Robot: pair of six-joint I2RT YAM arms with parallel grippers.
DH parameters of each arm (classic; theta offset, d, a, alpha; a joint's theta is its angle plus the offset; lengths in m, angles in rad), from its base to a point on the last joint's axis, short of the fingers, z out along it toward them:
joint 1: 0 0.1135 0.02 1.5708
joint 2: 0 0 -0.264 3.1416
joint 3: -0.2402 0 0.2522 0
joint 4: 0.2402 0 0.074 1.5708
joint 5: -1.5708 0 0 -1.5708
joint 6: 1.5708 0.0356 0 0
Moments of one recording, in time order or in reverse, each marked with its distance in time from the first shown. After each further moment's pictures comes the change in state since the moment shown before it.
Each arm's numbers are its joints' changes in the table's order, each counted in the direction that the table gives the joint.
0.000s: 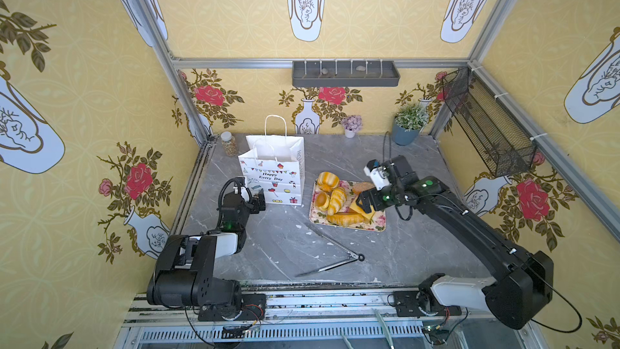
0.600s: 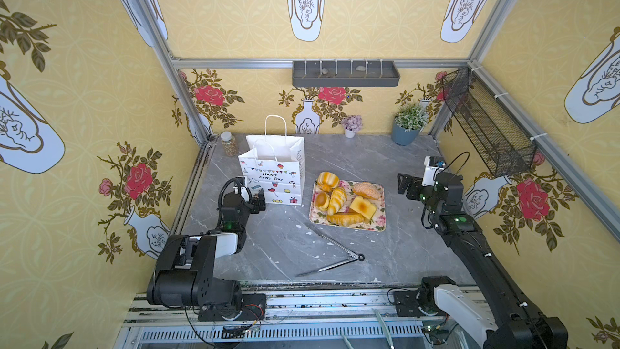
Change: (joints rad) left arm 0.000 0.000 0.000 0.000 0.000 0.000; right arm -0.513 0.375 0.420 -0.652 -0.034 0.171
